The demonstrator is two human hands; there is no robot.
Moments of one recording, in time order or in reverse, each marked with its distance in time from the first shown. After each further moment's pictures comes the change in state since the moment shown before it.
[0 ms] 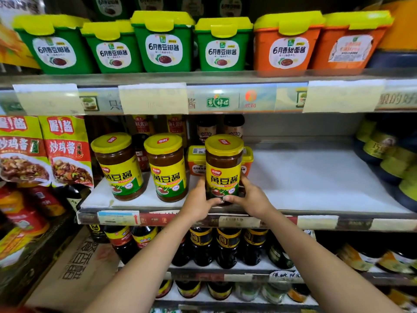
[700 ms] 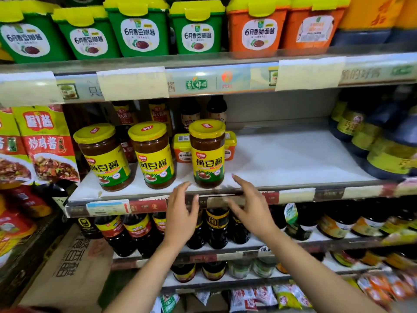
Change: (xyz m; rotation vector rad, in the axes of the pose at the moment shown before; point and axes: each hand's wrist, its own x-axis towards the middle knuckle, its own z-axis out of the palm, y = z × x) left_hand -0.077 -0.020 0.017 -0.057 0.326 0.152; right_hand -0.089 0.010 0.012 -0.063 0.316 -0.166
